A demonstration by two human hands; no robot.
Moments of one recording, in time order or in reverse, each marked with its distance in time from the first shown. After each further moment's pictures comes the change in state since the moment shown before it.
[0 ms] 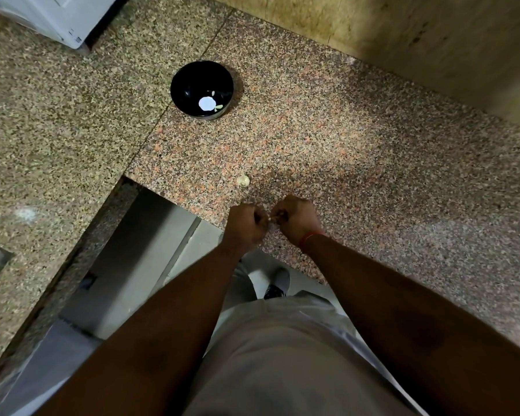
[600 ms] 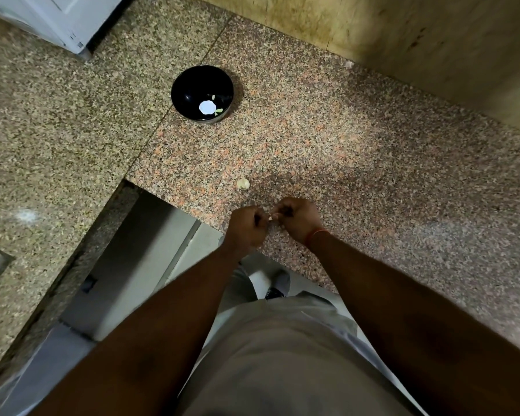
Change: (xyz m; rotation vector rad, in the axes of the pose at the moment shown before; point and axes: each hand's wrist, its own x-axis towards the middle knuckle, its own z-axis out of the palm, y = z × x) left_hand 0.001 0.004 0.000 -0.086 -0.025 -0.002; right_hand 0.005 -0.001 -0.009 0.370 -0.102 0.256
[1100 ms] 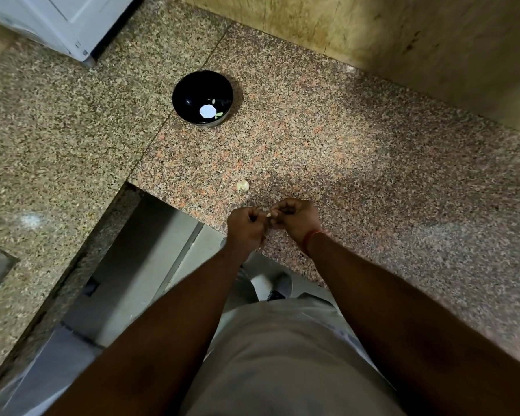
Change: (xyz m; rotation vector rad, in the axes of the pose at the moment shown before) left_hand -0.009 0.012 0.005 -0.347 0.126 -0.294; right_hand -0.014 -0.011 0.008 0.522 0.078 0.195
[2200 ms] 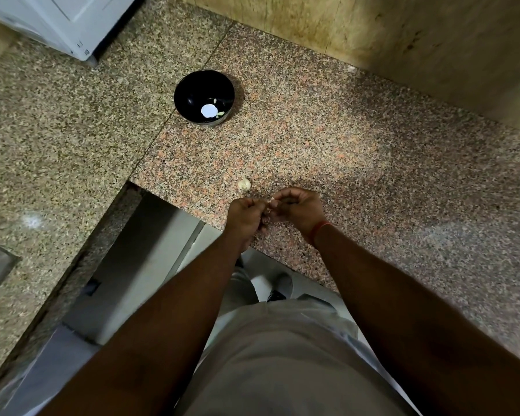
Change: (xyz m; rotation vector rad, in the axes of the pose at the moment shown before) left_hand 0.007 0.029 -0.008 -0.387 -0.075 -0.257; right_hand 0.006 -0.015 -0.010 0.075 -0.125 -0.057
